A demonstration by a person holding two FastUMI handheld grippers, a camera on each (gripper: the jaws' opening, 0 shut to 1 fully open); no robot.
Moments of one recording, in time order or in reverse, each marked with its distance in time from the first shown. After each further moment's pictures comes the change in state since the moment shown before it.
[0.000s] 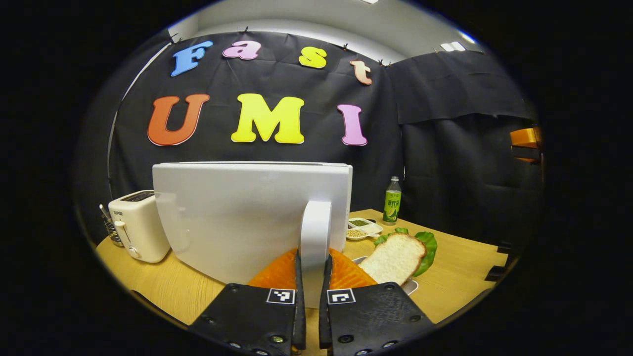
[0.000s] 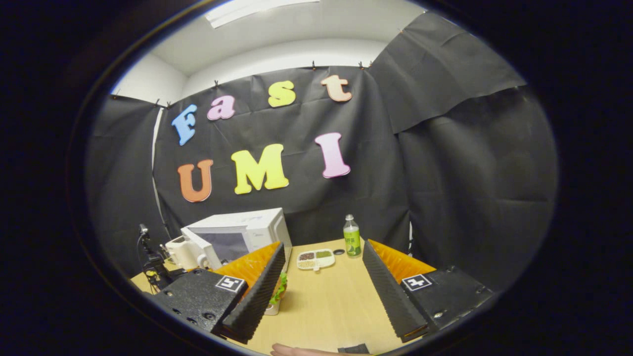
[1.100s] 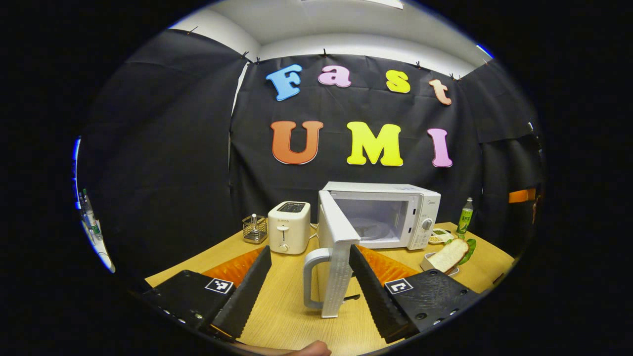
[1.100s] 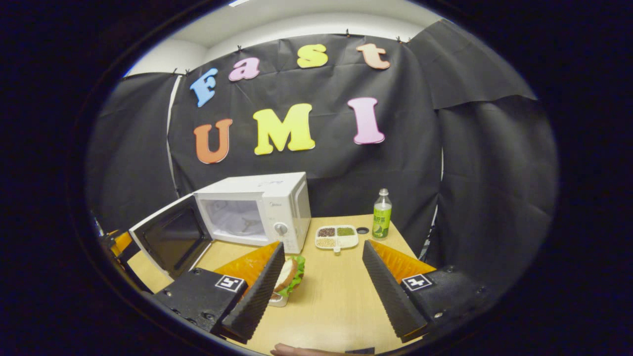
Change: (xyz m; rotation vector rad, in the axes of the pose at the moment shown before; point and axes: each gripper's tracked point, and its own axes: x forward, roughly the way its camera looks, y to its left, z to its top) left arm -0.223 0.124 0.062 -0.039 -0.019 0.579; right arm 0.087 0.046 -0.051 -0.120 0.262 0.139
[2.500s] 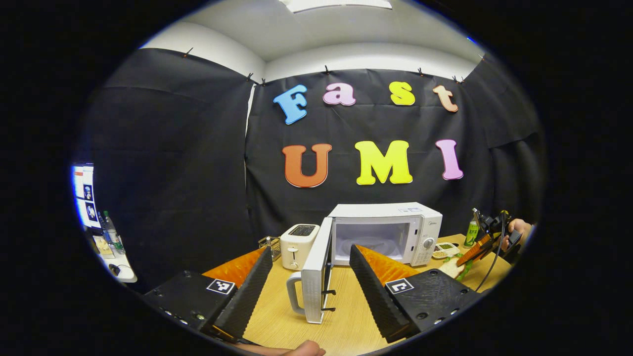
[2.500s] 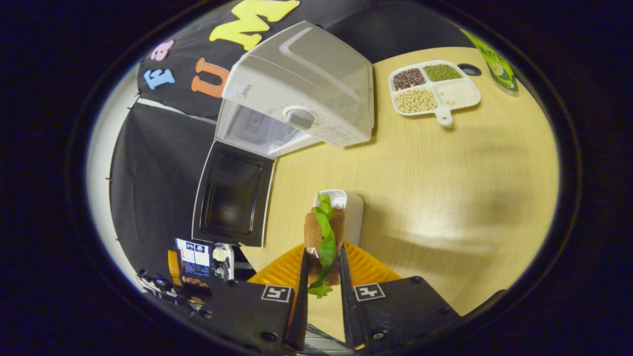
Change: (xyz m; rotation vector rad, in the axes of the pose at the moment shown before) left arm -0.040 -0.028 0.062 0.037 -0.091 0.109; right arm 0.125 0.069 -0.122 0.429 0.911 0.671
